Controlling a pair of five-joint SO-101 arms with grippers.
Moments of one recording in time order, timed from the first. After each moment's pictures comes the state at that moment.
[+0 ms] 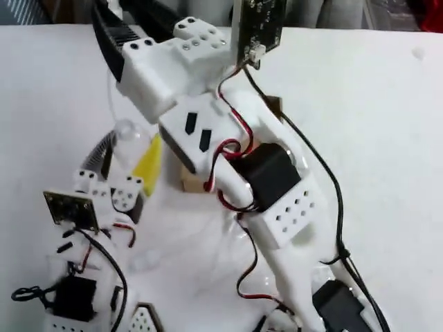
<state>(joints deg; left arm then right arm) 4.4 -101.3 77.2 34.3 2.9 -44.2 -15.9 -21.7 34.4 -16.5</state>
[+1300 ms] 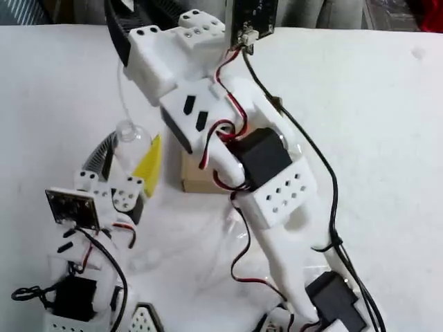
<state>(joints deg) 4.4 -101.3 77.2 35.5 2.9 -41.1 -12.2 -21.7 32.8 -16.5</state>
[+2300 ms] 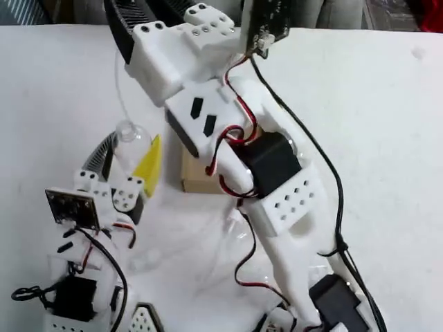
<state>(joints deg) 4.4 -101.3 77.2 35.5 2.9 -41.1 -13.7 -23.6 31.9 -16.8</state>
